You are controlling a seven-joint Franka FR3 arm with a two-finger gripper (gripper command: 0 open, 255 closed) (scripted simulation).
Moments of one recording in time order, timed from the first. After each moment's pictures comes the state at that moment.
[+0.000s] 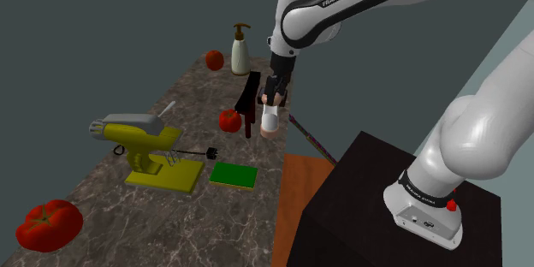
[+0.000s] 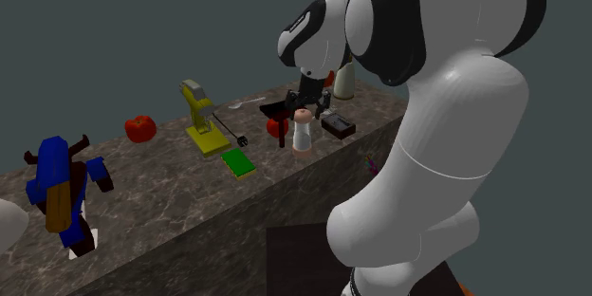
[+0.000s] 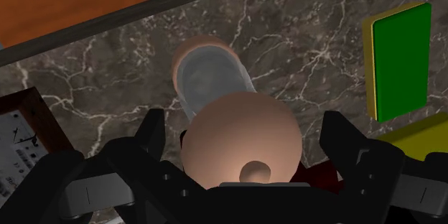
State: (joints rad) arm 0.07 -0.09 0.06 -2.28 0.22 2.20 -0.21
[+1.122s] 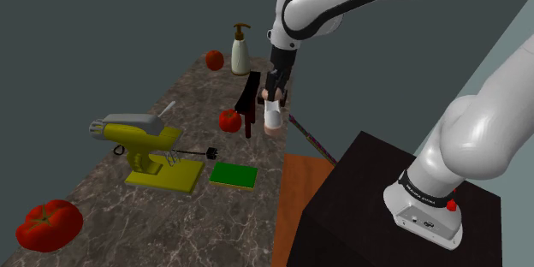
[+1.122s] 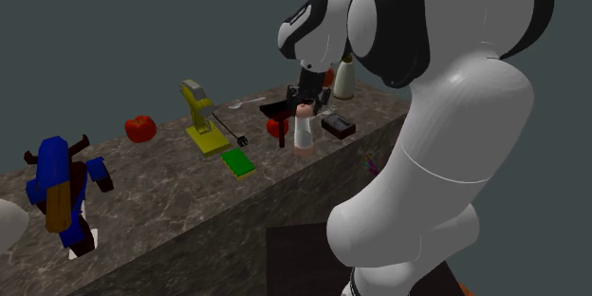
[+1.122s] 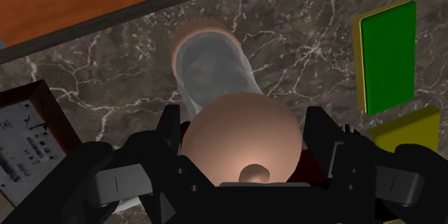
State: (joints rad) arm 0.07 -0.12 0.06 -2.25 0.21 2.15 -0.20
